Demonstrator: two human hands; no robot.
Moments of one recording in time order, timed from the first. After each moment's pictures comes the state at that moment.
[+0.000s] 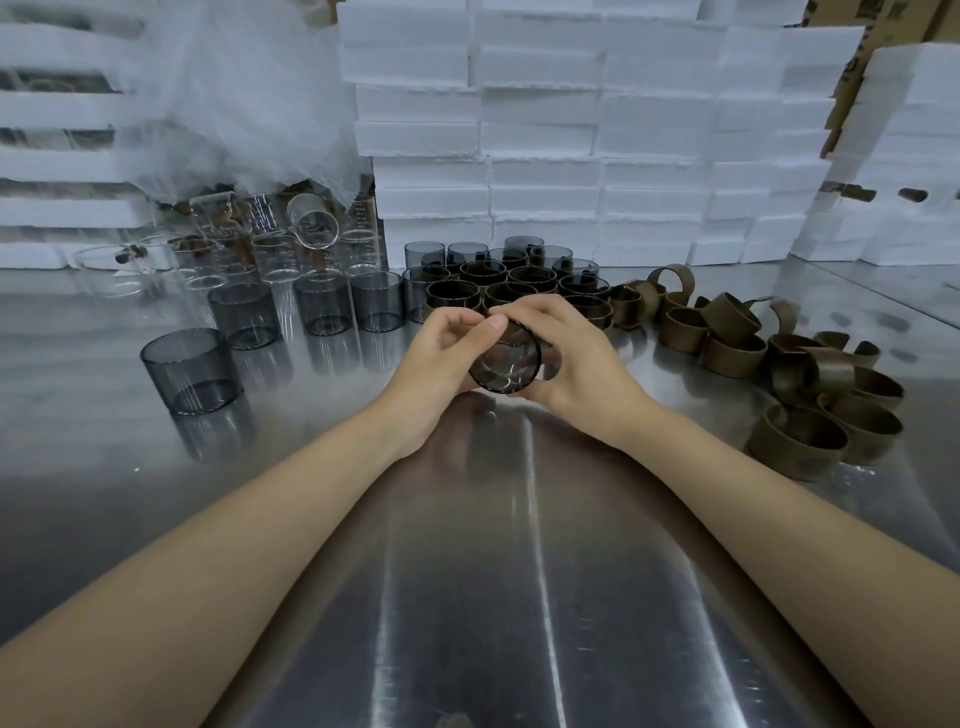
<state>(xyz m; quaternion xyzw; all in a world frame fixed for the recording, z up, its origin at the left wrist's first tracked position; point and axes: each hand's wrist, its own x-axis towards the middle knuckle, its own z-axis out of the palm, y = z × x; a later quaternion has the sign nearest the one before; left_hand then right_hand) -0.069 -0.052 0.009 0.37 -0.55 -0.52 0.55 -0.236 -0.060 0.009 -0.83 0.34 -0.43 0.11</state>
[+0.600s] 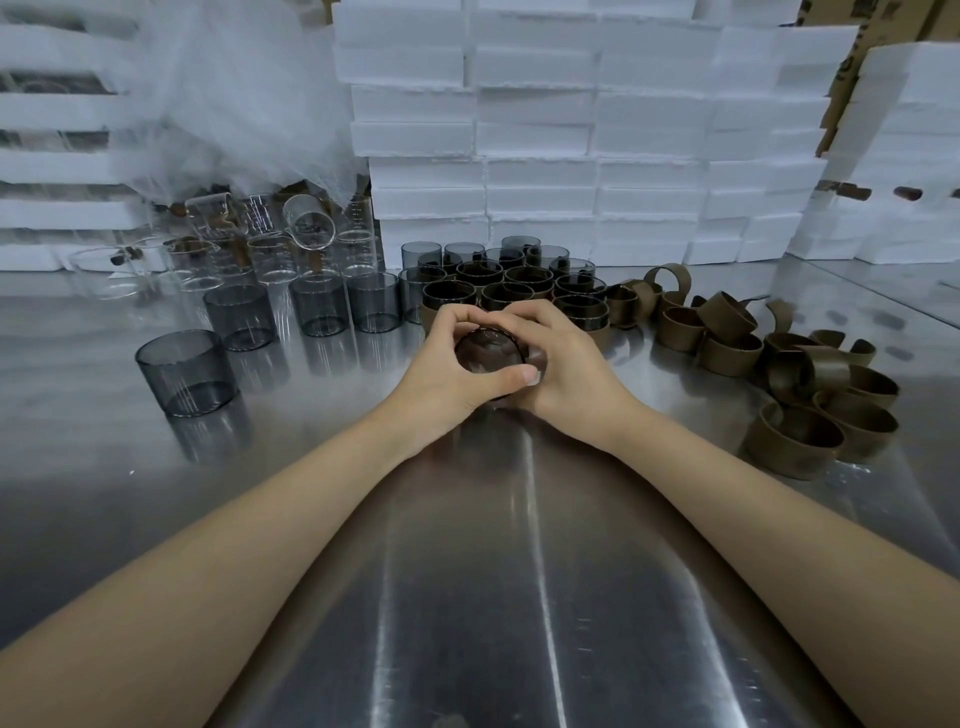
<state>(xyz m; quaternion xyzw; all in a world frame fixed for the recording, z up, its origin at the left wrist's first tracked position) -0.072 -0.048 0.006 0.42 -0.64 -0.39 0.50 -0.229 -0.055 0.011 -0.82 0.39 -0.39 0.14</state>
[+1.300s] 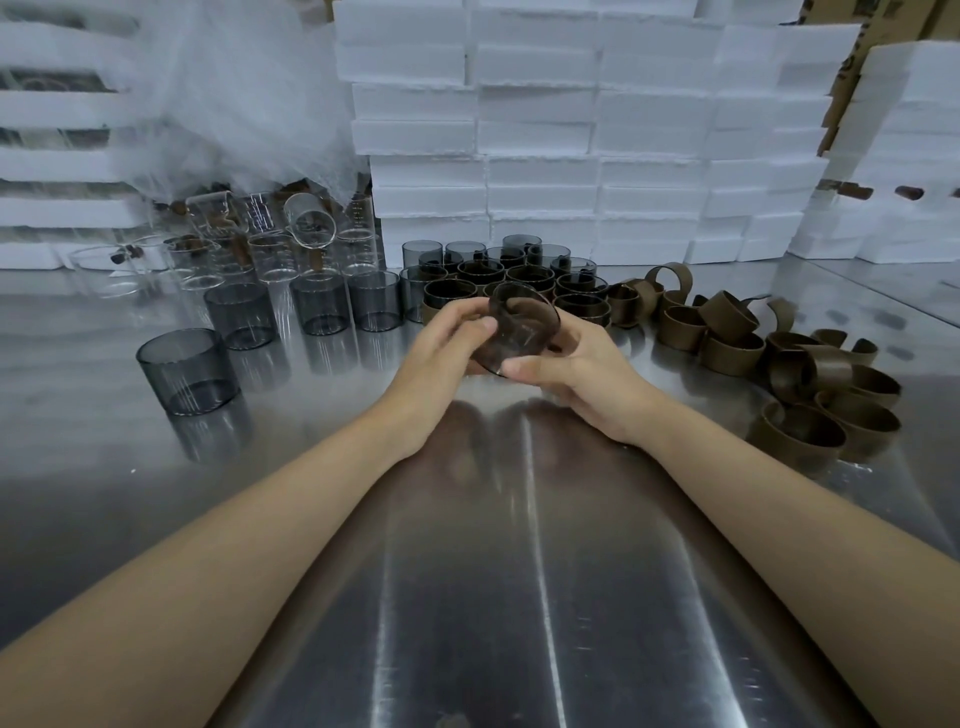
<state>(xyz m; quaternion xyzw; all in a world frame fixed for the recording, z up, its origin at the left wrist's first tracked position) -0.069 -0.048 0.012 0.38 -0.61 -0.44 0.53 -0.237 -0.061 0.011 -0.63 0.29 -0.49 0.54</state>
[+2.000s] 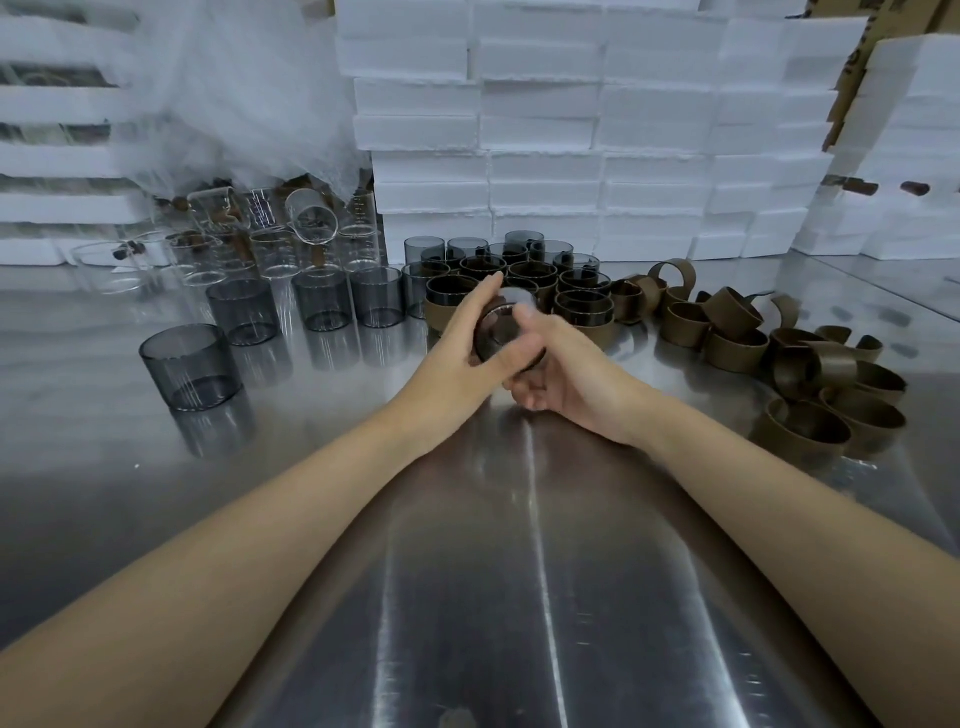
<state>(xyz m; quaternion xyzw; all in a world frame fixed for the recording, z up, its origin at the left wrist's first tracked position) -0.070 -0.046 0.006 0.36 -0.71 -0.39 0.46 -0.226 -0.052 0.017 -0.58 0.33 -0.42 0.62</state>
